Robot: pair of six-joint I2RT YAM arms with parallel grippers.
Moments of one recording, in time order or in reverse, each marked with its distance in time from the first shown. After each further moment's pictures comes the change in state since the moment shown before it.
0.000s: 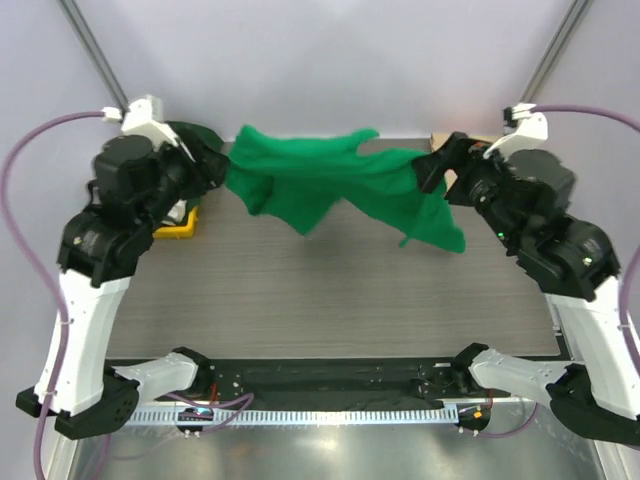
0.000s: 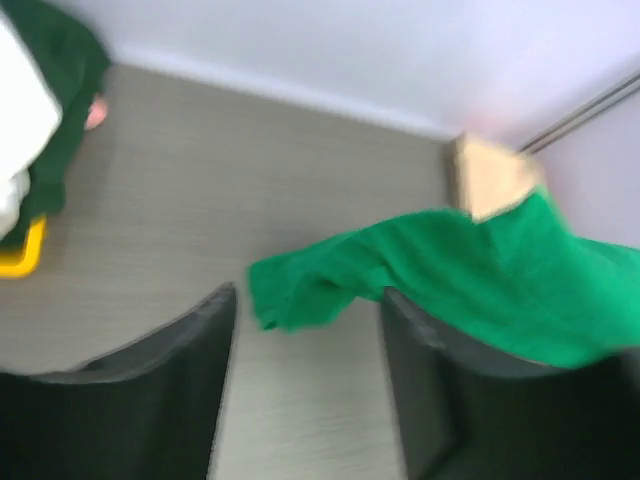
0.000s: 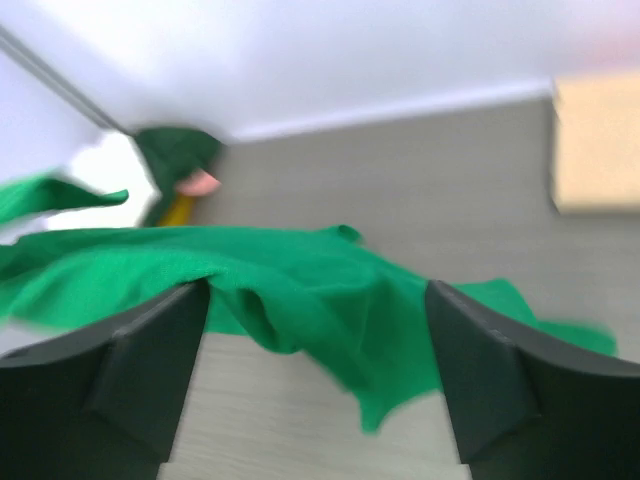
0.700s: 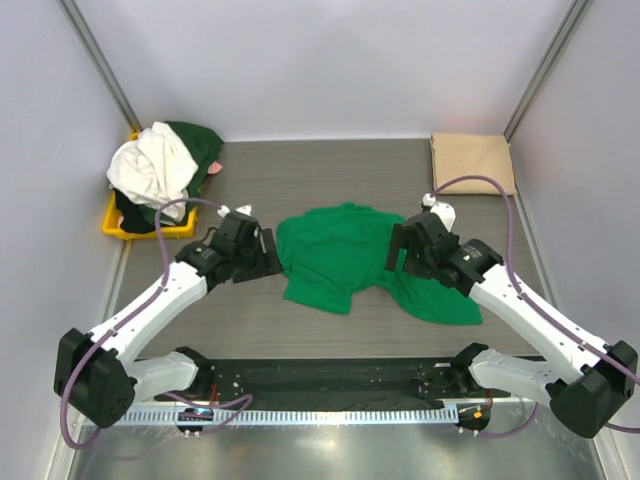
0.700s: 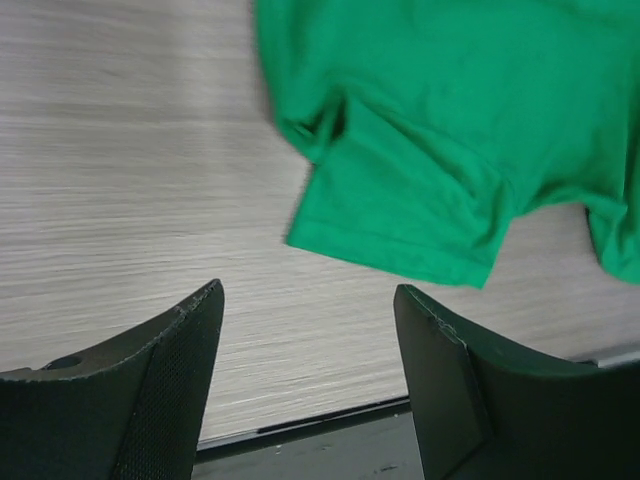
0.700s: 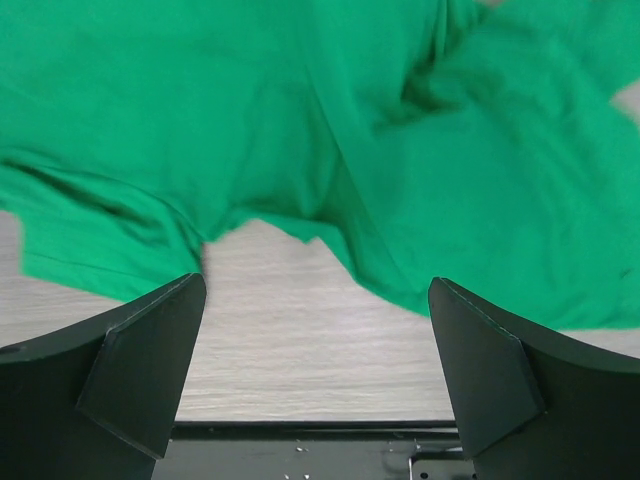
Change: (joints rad) left arm -0.087 -0.020 -0.952 0.259 0.156 -0.169; right arm -0.006 -0.034 -0.768 -0.006 -0.015 0.231
